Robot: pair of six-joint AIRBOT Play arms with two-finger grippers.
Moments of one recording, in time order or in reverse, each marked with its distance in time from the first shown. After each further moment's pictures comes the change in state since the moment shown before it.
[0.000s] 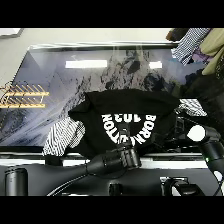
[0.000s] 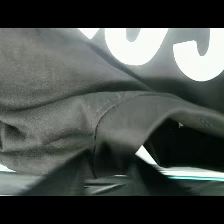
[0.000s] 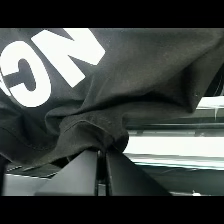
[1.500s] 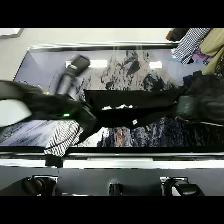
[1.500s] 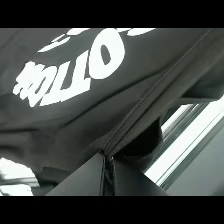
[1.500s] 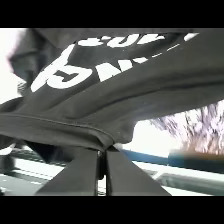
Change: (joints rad) left arm 0.533 0.626 0.001 -0.326 0.108 1.225; right arm 0.001 0.033 0.815 0.008 0.251 0.028
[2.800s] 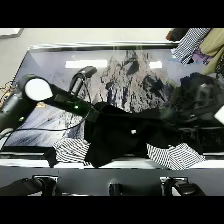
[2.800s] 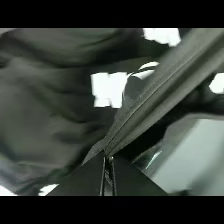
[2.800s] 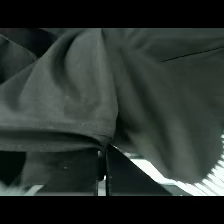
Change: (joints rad) left arm 0.192 -0.197 -0.055 -0.262 -0.035 0.142; right arm 0.046 -0.057 -0.367 -0.067 -0.139 0.102
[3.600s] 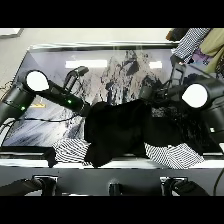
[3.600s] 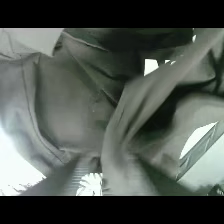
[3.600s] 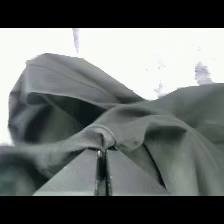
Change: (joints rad) left arm 0.134 -0.051 -0.001 -0.030 -0.033 0.077; right arm 0.254 -0.238 0.267 -0.201 -0.169 0.166
